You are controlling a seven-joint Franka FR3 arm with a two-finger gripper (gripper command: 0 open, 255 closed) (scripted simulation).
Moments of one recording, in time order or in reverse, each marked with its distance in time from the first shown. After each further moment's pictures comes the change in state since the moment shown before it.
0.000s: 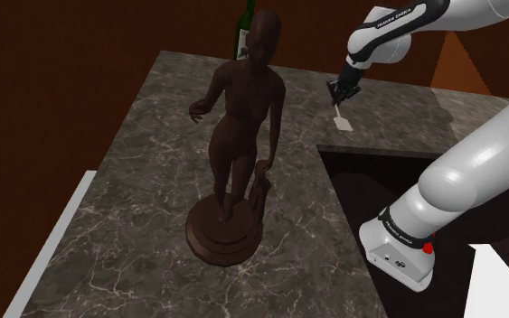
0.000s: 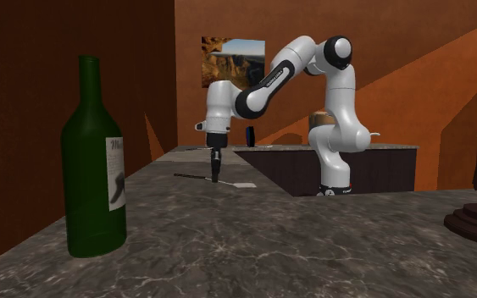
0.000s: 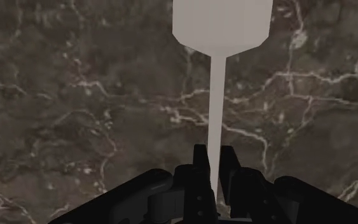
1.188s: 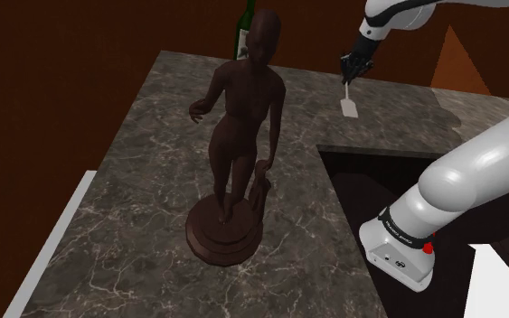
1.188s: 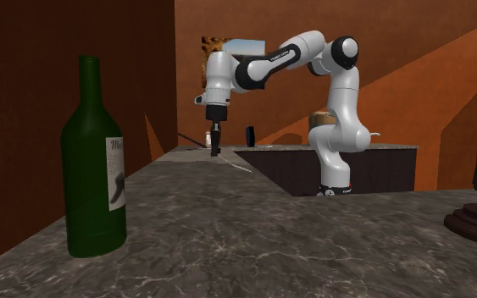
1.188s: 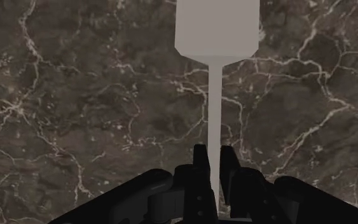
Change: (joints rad) arm -0.001 -0.121 0.013 0.133 -0.034 -0.250 0.025
